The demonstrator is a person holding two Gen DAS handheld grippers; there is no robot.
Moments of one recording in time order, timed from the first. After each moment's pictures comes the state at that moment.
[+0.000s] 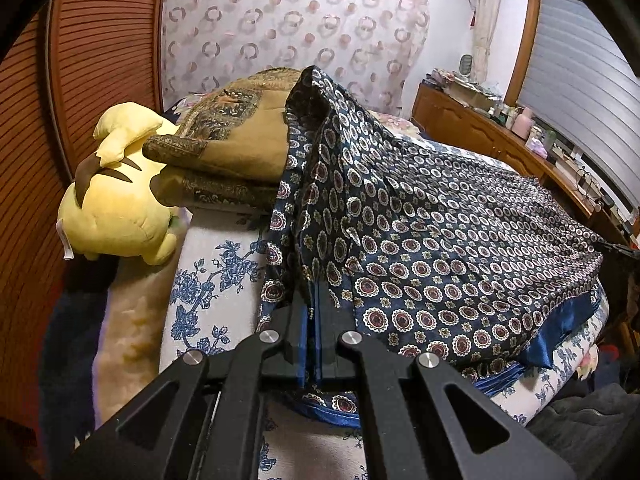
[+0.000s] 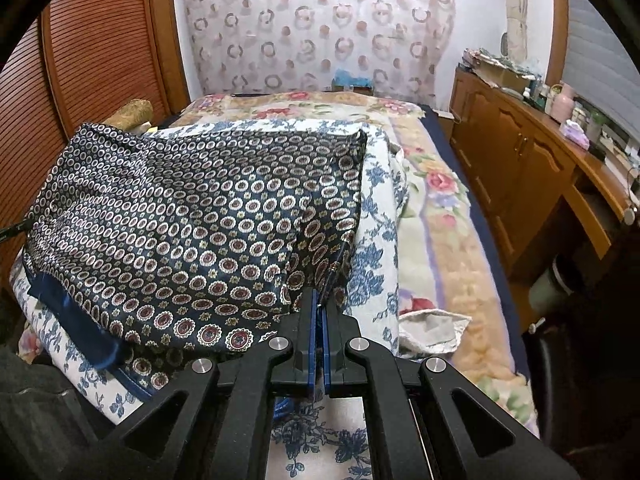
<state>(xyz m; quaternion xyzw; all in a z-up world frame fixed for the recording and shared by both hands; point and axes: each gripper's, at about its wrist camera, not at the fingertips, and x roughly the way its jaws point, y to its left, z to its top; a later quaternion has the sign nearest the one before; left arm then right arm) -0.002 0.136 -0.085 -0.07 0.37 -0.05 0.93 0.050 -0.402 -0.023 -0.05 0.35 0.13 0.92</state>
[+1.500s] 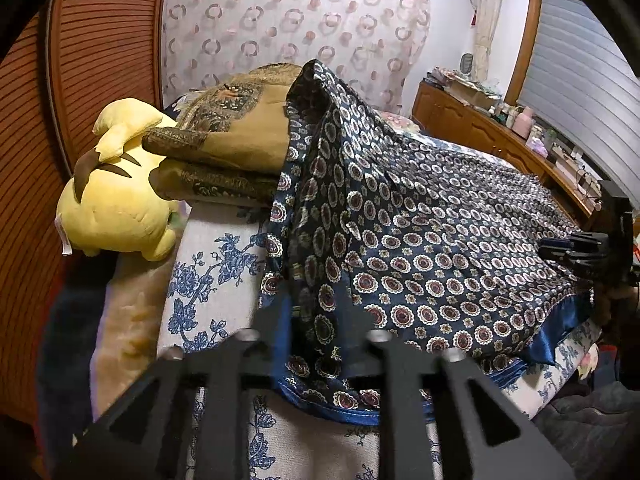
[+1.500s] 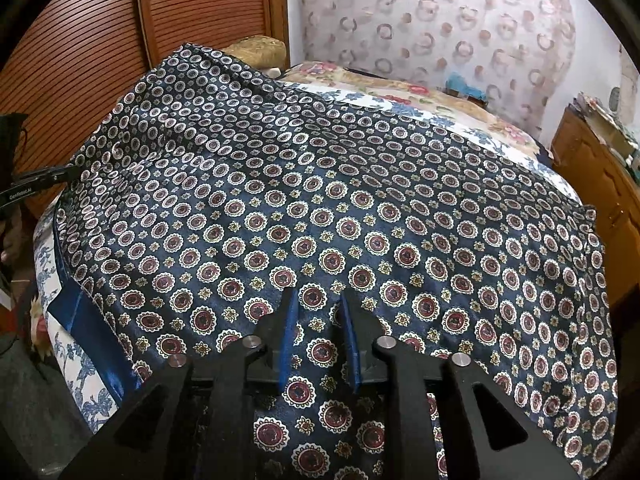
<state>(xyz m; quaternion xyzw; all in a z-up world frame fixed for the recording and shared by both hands) -0.003 0.135 -0.089 -0.07 0.37 -0.05 0.92 0.108 -0.186 -0.079 -0.14 0.37 0.28 0.87</state>
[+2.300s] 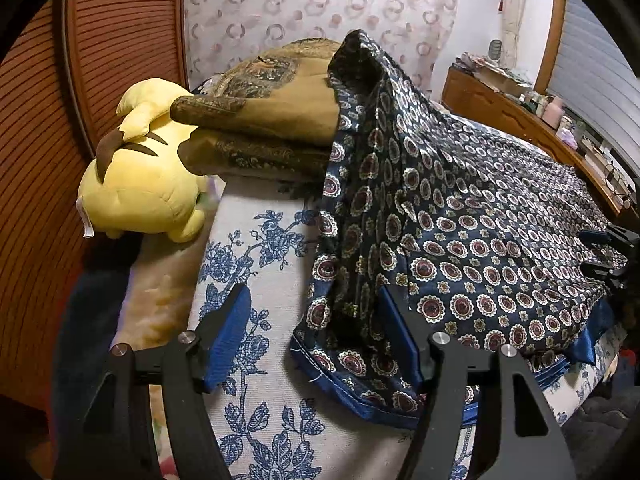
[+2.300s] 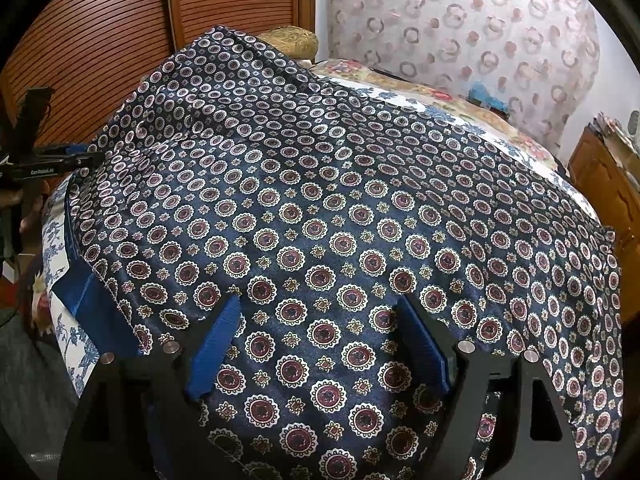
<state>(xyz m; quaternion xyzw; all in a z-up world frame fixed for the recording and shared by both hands) 0.006 0.150 -0.112 -0.06 0.40 0.00 0.91 0.098 -0.165 -0.092 -0.17 0.36 0.31 0.86</state>
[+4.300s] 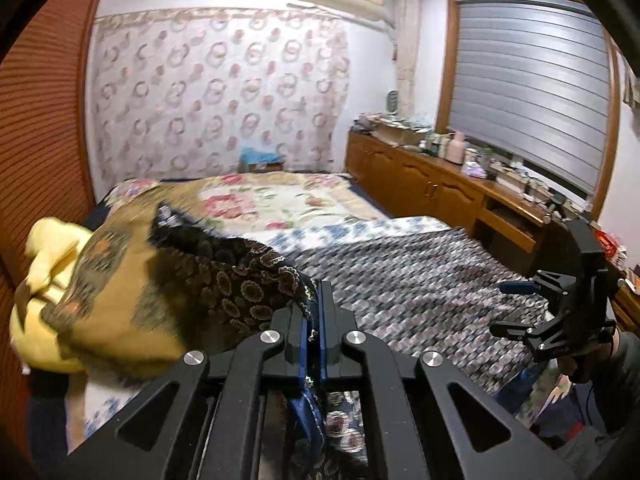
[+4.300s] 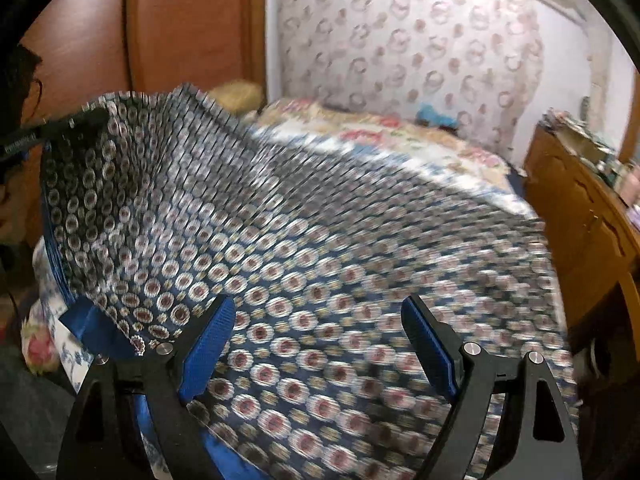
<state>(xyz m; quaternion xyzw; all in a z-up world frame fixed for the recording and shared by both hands) 0.043 0.021 0.002 -0.02 0.25 -0.16 0.95 0.075 -0.219 -0.055 -0.11 0.30 0.24 0.92</state>
